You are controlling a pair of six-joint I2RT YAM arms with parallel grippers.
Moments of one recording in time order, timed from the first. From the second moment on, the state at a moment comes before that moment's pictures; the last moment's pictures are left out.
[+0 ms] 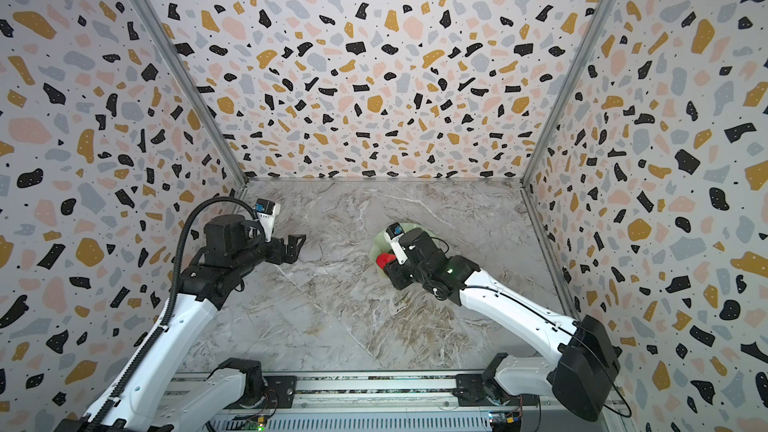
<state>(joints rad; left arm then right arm) -0.13 0.95 0.91 -0.49 0.20 0.05 0.78 1.25 1.01 -0.48 -0.01 0.19</state>
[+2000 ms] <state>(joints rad) -0.13 0.94 0.90 -0.49 0.20 0.05 0.64 1.83 1.36 -0.46 0.03 0.04</state>
